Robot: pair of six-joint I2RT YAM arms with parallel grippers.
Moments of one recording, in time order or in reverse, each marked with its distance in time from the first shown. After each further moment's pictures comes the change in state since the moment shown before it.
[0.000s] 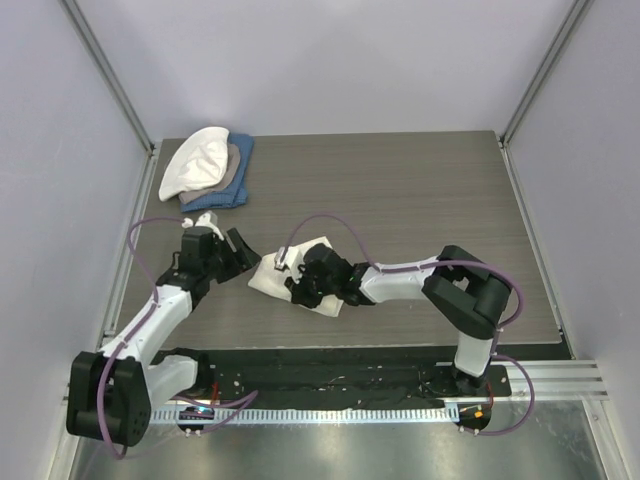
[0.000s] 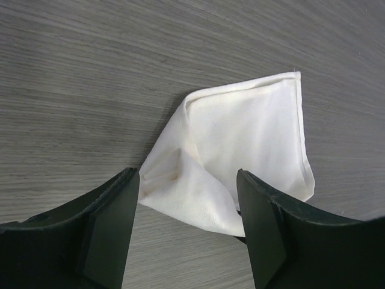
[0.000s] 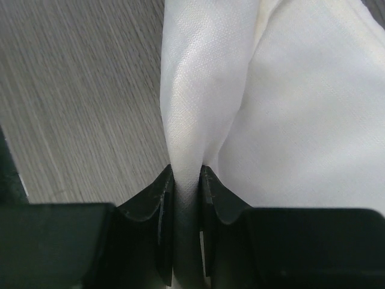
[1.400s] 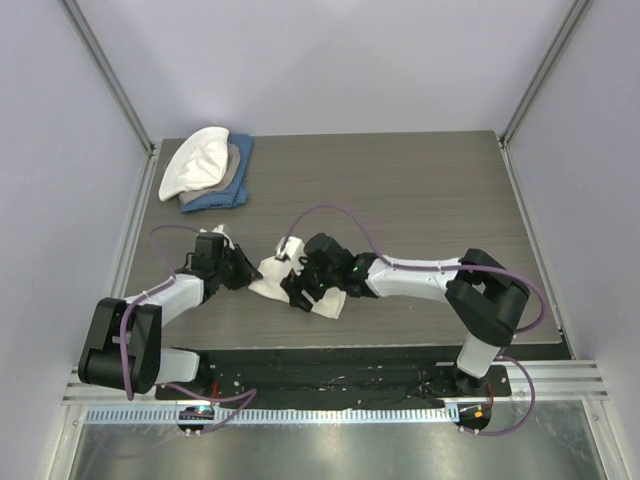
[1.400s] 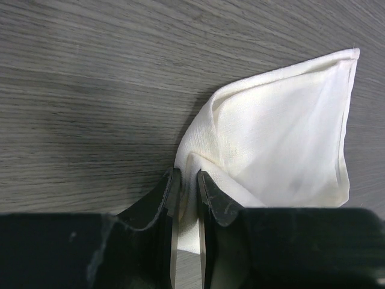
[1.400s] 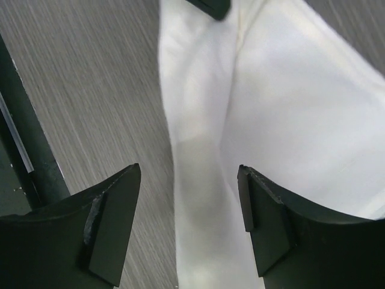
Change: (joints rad) left arm 0.000 0.240 -0.068 0.182 0.080 -0.023; right arm -0.061 -0.081 0.071 -0.200 -0.088 0.069
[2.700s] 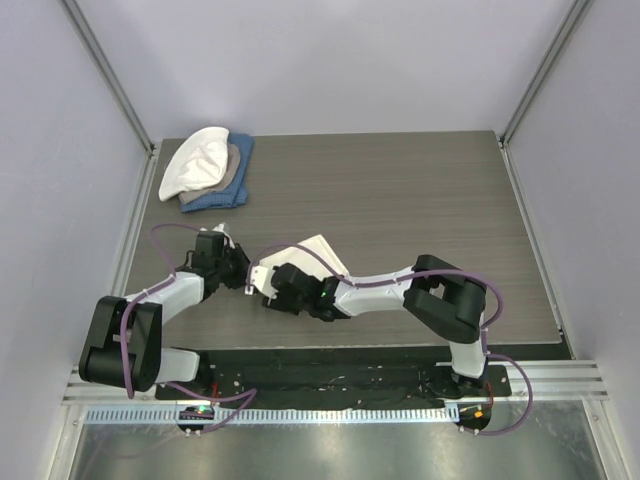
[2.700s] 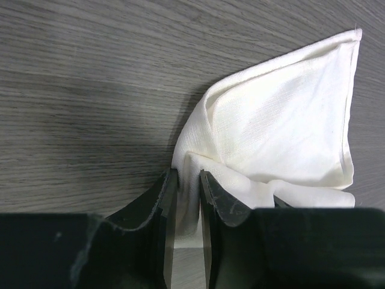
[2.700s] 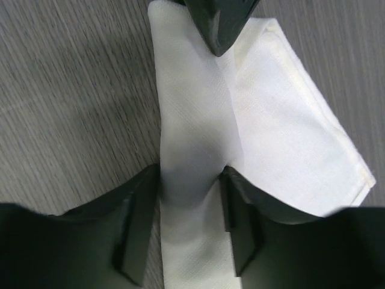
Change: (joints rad) left arm 0.000 0.011 0.020 -0.023 0.005 0.006; right arm 0.211 0.185 0.096 0.101 0.487 -0.299
